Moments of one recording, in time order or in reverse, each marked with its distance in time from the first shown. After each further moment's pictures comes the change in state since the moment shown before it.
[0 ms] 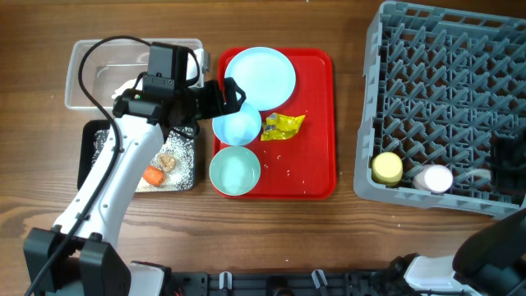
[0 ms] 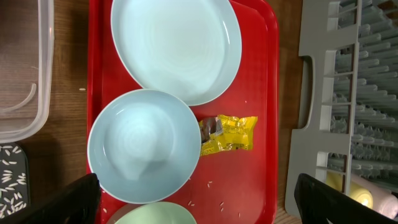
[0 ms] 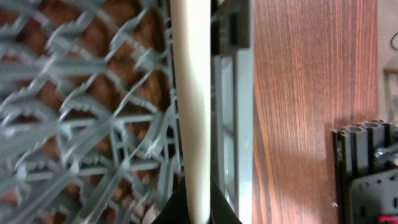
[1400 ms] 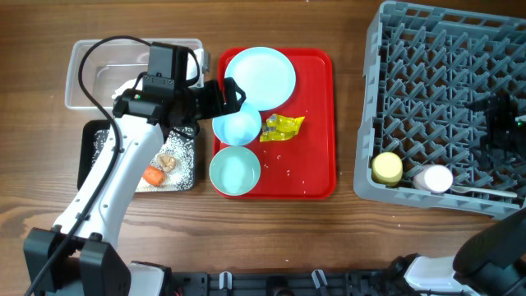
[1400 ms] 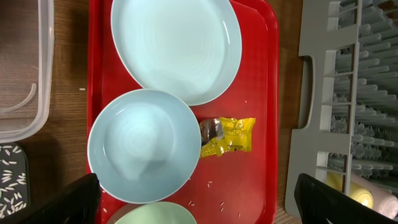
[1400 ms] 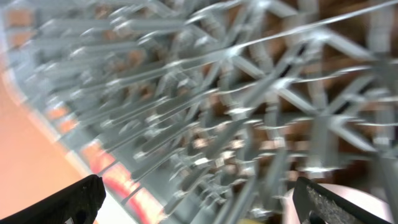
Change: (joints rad) left arm 0.000 0.000 0.000 0.000 0.000 0.000; right arm -0.026 -0.004 -0.061 0.382 -0.735 -0.485
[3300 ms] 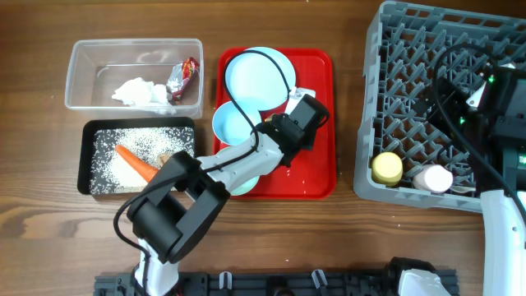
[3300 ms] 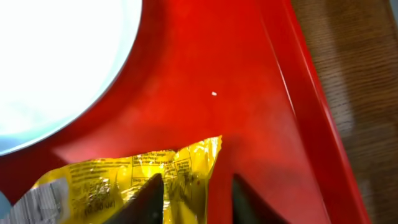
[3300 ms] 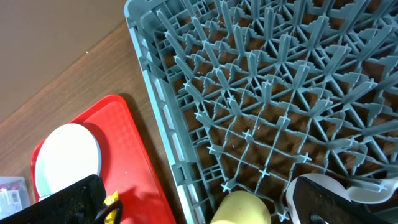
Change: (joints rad) left arm -0.572 0.449 -0.001 0.470 -0.613 -0.022; right arm 0.536 -0.451 0.028 -0.089 0.504 -0.158
